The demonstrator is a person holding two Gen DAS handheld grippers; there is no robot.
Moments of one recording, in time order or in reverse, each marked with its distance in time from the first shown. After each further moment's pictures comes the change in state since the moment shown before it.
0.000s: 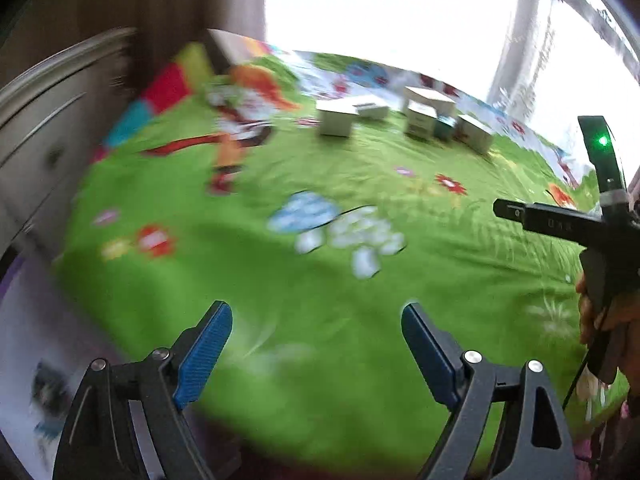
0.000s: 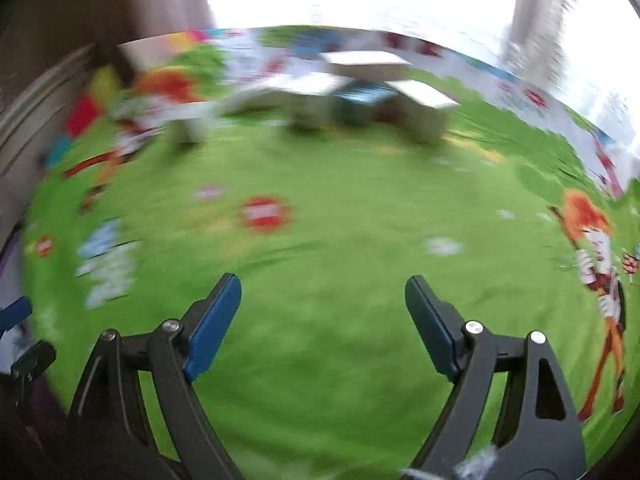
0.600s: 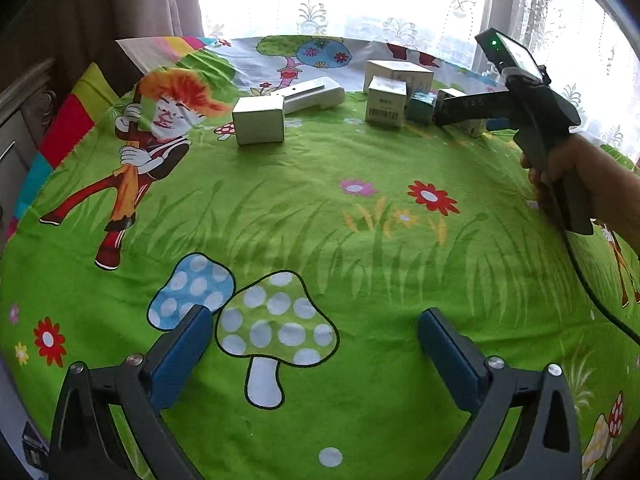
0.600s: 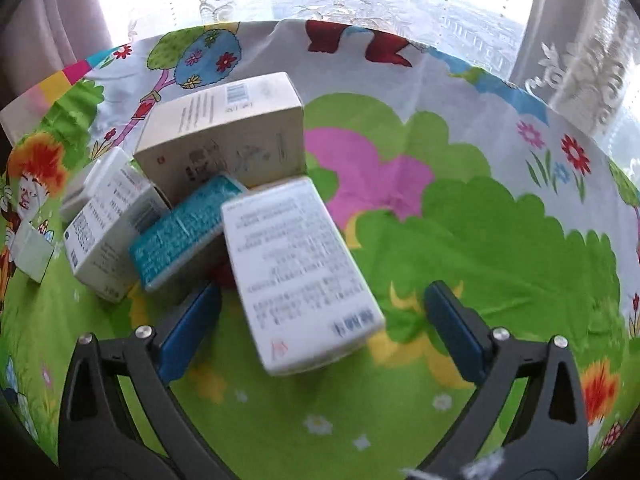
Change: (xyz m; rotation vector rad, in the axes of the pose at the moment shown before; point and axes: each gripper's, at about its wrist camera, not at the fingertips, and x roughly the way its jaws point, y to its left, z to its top) left arm 0.063 -0.051 0.041 0.097 0.053 -0.006; right arm 0.121 -0.086 0.143 -0.025 0.051 -0.016
